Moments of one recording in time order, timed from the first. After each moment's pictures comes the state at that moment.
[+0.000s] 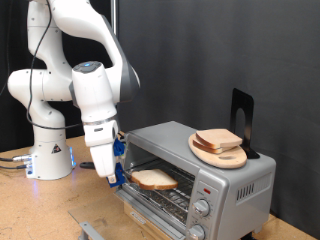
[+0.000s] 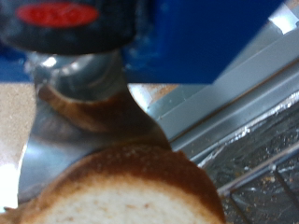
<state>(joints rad) -0.58 -0.12 0.60 -2.64 0.47 2.64 -0.58</state>
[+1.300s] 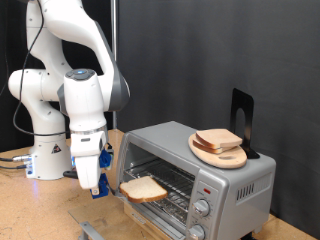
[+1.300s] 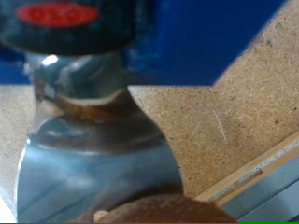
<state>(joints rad) -0.67 -0.05 0.57 -2.62 0.25 2.65 -0.50</state>
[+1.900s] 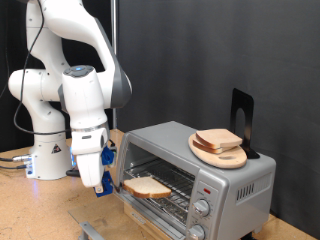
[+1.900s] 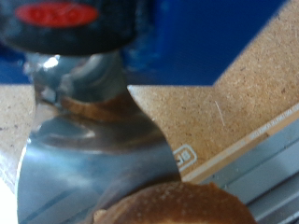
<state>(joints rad) -0.67 -0.05 0.58 -2.58 0.32 2.62 -0.54</state>
